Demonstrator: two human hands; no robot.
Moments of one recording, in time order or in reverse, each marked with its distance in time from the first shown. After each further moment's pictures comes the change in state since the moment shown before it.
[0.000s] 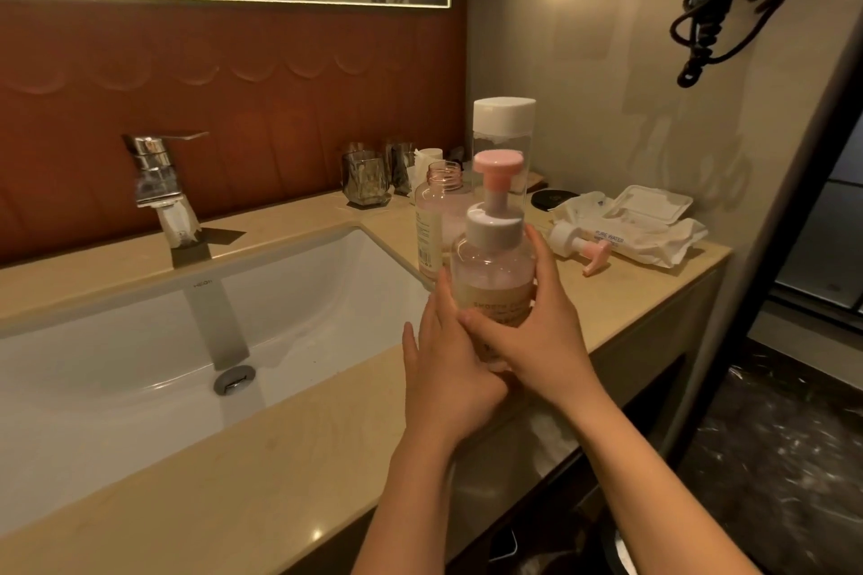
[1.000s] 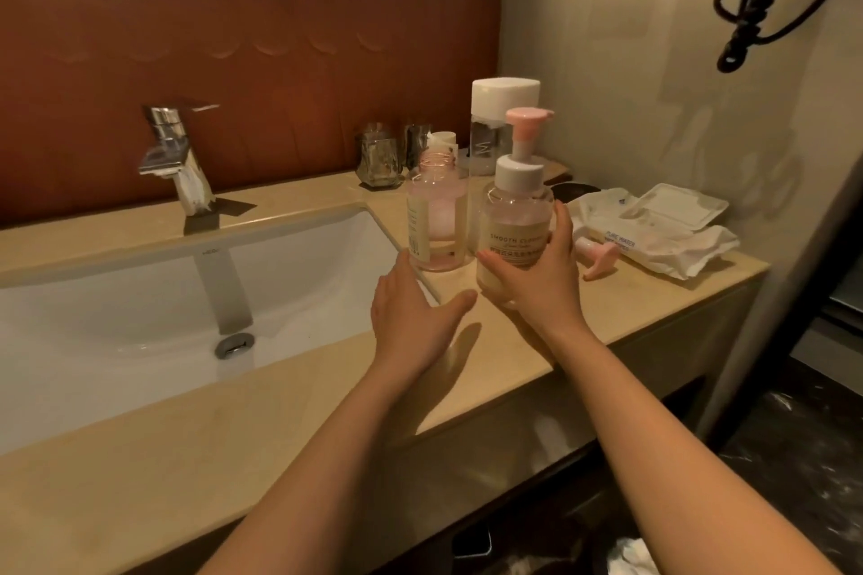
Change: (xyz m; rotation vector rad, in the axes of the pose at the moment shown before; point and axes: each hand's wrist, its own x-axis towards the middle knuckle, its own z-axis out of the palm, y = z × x) left_hand 0.044 0.001 0.010 -0.023 0.198 -0.302; right_hand 0.077 0.066 -0.016 -0.022 0.039 0.093
